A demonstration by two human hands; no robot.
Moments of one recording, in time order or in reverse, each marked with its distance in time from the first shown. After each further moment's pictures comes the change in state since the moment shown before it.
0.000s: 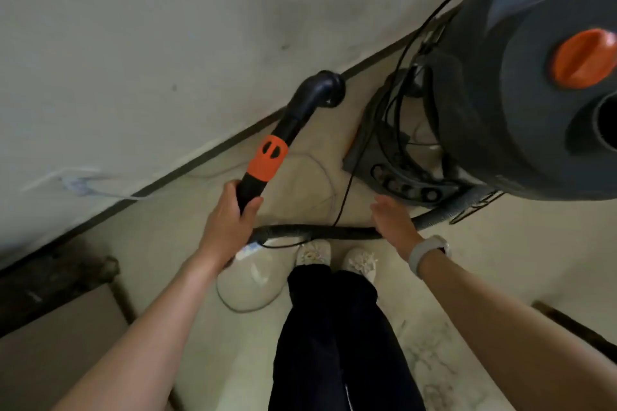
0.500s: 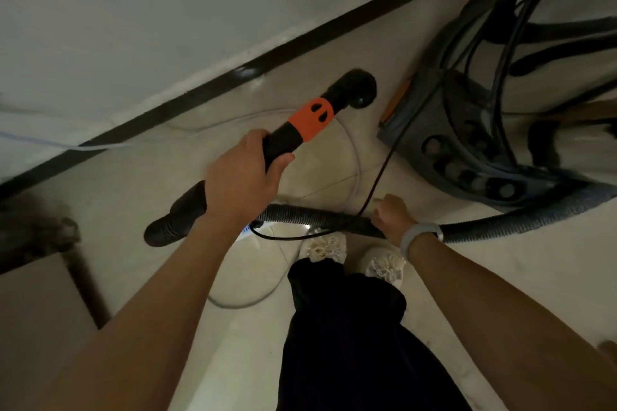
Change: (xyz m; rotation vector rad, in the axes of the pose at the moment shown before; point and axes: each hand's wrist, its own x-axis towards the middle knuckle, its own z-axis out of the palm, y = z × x) left_hand 0.095 -0.067 0.099 0.437 0.132 0.080; right_hand 0.181 0.099 0.102 0.238 -0.077 0.359
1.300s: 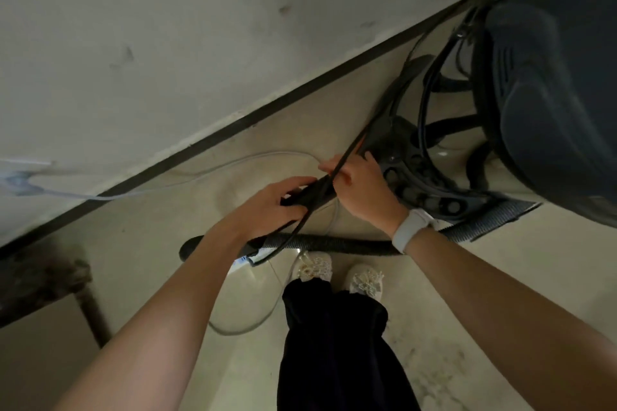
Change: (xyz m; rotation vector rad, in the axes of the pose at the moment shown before) left_hand -0.001 0.046 -0.054 -0.605 -0.665 0.138; right_hand -0.175 -0.115 -0.020 -0.738 0.032 -1.078
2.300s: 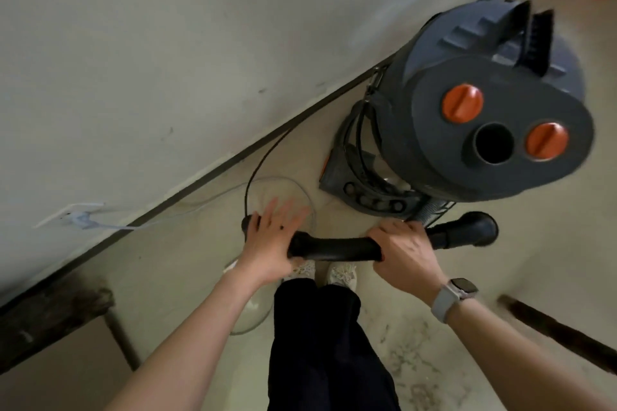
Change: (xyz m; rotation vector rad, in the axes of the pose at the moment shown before) left_hand -0.118 0.085 0.033 0.837 0.093 0.129; right_hand -0.190 -0.059 -0.113 -0.620 -0.060 0.123
